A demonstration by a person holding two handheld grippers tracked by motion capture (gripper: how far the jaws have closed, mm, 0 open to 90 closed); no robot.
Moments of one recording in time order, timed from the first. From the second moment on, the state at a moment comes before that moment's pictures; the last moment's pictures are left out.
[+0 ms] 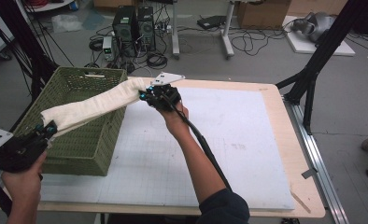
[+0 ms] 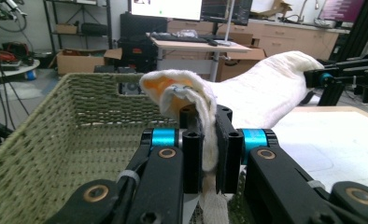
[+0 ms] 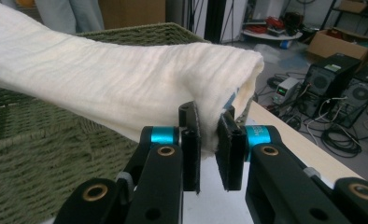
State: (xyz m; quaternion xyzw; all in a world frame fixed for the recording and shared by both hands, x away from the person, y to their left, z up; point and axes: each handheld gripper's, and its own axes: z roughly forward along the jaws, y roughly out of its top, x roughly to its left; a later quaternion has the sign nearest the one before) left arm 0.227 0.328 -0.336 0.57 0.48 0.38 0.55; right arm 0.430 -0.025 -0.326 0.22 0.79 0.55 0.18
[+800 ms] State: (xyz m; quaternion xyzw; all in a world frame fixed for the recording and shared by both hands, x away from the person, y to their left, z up) left arm 0.204 0.350 -0.338 0.54 0.50 0.40 0.54; right arm 0.460 0.048 -0.318 0.20 0.80 0.55 0.17
